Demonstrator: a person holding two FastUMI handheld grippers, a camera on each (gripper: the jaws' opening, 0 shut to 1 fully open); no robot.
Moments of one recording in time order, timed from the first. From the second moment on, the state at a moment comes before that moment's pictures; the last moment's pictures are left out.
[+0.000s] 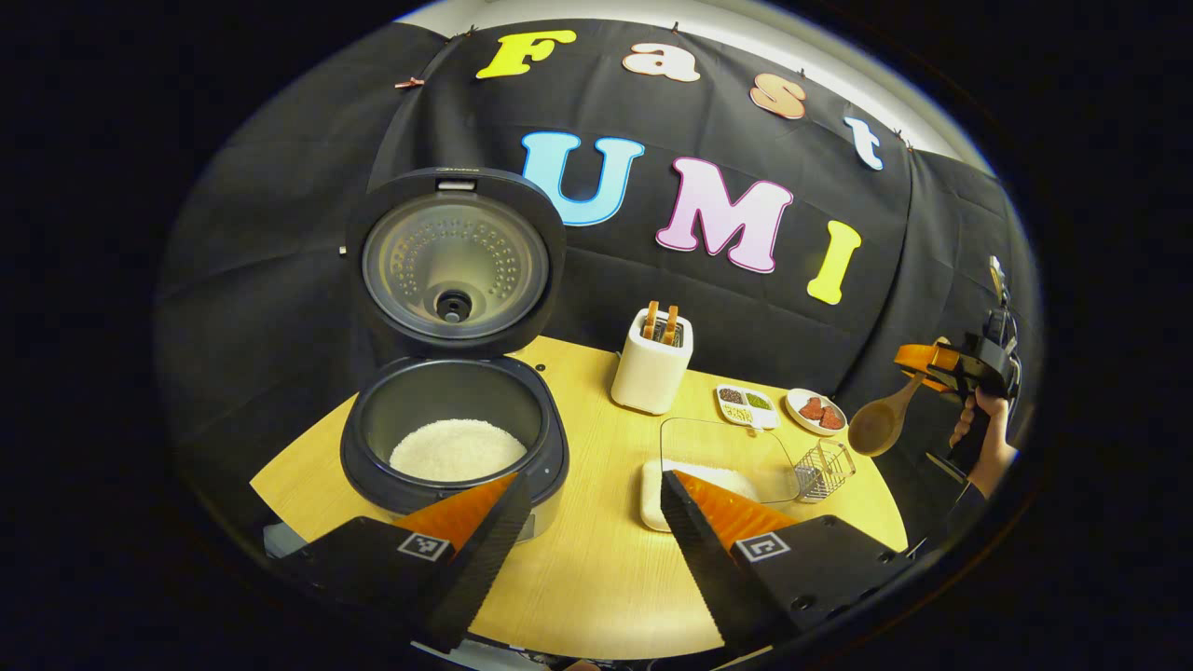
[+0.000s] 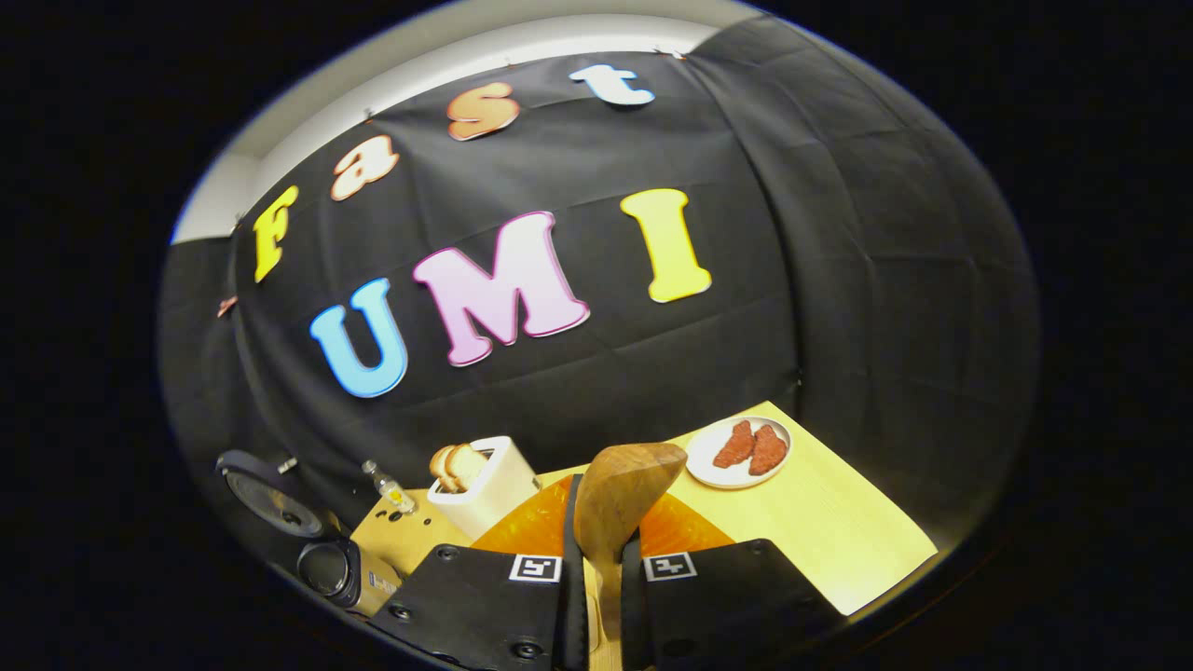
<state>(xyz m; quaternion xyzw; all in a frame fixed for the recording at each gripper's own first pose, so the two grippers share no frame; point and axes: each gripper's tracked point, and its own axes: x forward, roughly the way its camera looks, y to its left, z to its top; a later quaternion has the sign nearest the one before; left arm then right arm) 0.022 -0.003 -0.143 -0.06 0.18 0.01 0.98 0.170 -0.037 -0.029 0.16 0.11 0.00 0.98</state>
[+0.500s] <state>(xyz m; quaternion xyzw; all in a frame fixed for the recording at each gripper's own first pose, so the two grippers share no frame) 0.023 -0.056 -0.142 -0.09 0.19 0.05 0.98 0.223 -0.102 -0.130 0.26 0.17 -0.06 0.95</state>
